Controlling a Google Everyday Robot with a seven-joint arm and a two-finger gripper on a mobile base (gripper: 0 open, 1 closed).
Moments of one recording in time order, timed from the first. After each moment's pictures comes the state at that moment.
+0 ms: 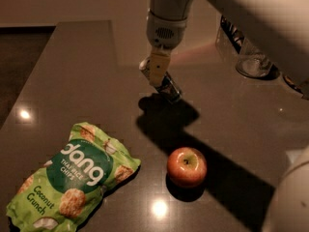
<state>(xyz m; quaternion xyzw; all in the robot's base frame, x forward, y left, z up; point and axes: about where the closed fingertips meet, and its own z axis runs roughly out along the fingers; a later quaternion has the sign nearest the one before) 0.575 -0.031 0.919 -0.64 0.76 0.02 0.09</state>
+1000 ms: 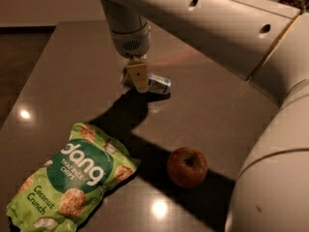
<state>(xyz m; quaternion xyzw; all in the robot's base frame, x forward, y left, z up) 0.582 0.013 0.902 -0.72 0.69 -0.10 0.02</state>
